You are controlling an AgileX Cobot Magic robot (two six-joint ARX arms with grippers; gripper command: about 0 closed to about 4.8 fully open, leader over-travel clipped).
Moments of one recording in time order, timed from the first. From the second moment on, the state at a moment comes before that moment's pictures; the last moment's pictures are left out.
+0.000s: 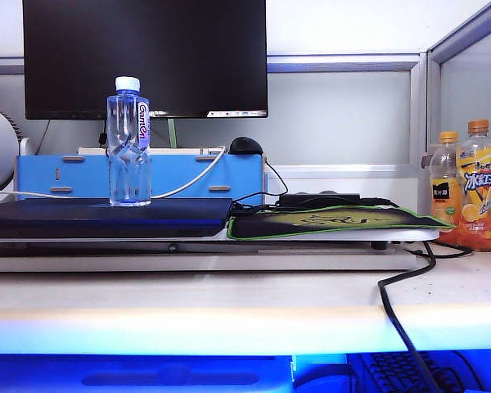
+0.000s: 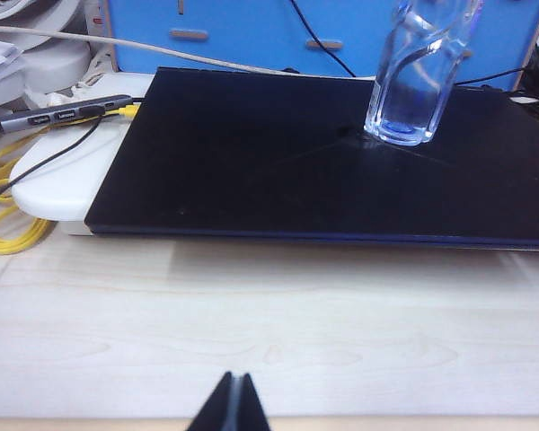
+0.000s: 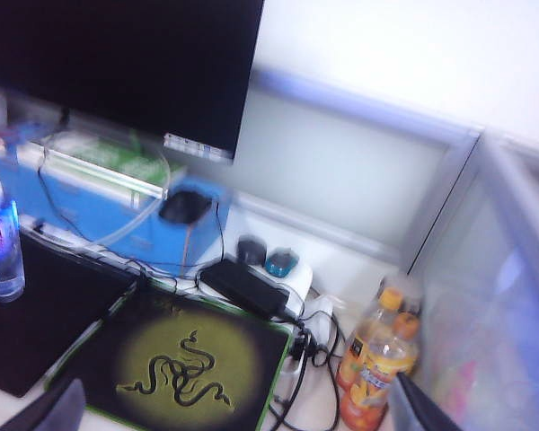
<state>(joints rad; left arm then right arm) -0.02 0.00 0.01 -0.14 0.04 -0.04 0.51 0.70 1.55 -0.89 0.24 -0.22</state>
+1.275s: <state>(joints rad) -0.02 0.00 0.01 -0.14 0.04 -0.04 0.51 0.25 0.43 -0.26 0.27 0.05</state>
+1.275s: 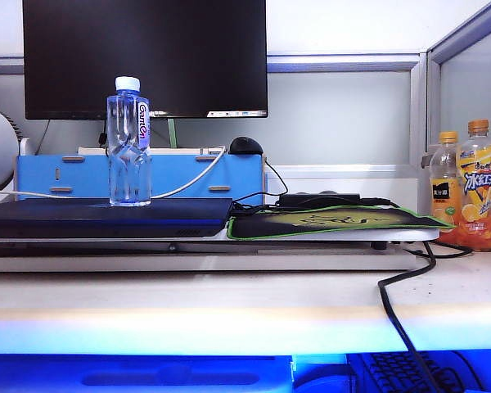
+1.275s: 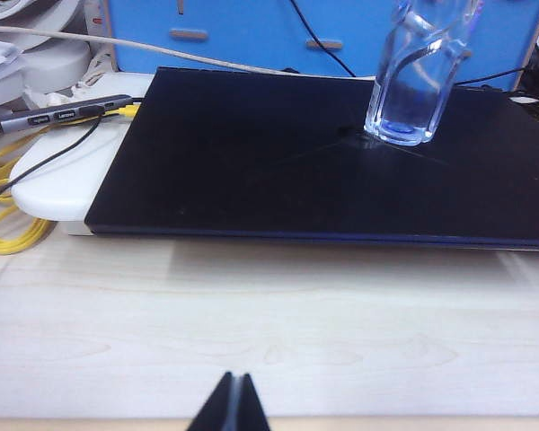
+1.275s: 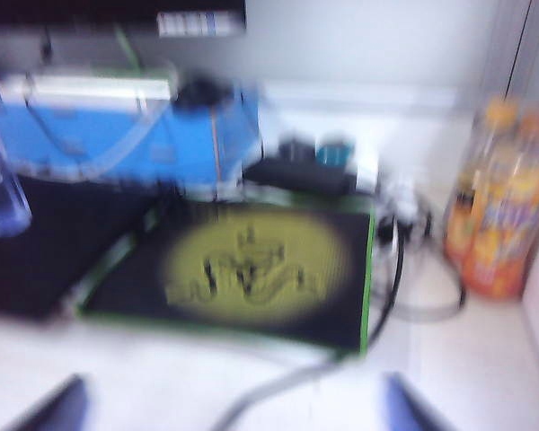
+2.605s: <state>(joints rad) -0.02 0.00 0.01 -0.14 0.04 -0.04 0.56 0.23 0.07 -0.20 0.29 0.22</state>
